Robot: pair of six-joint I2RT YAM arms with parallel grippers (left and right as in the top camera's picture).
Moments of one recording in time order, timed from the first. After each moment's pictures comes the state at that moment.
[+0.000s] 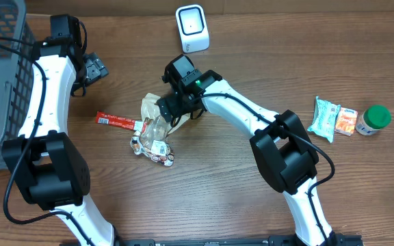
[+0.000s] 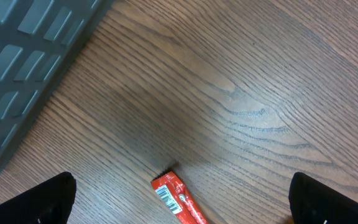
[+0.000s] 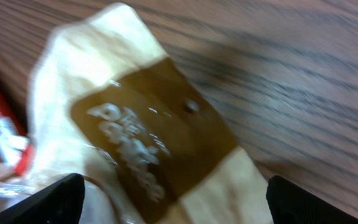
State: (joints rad) left arm 0.13 1.98 1.74 -1.02 -0.21 -0.52; right arm 0.66 2.27 1.80 -0.70 -0.16 0.20
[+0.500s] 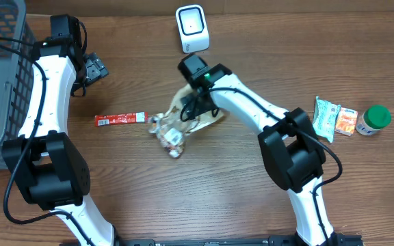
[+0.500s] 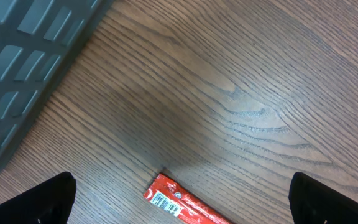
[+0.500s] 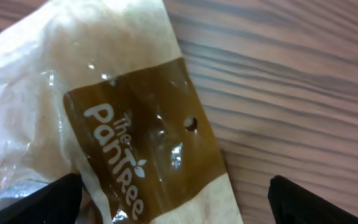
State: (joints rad) left arm 0.13 1.98 1.74 -1.02 -0.21 -0.52; right arm 0.58 2.25 1.80 -0.94 0.18 0.20
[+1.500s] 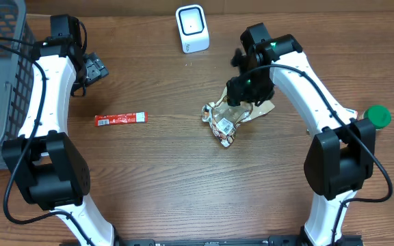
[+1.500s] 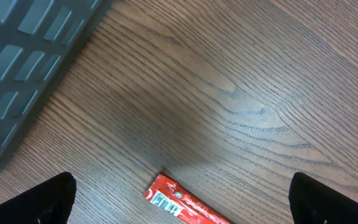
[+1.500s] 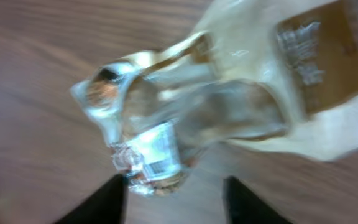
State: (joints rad) left arm 0.13 1.98 1.74 -1.02 -0.21 -0.52; right arm 0.32 2.04 1.79 -1.22 -0.27 0.03
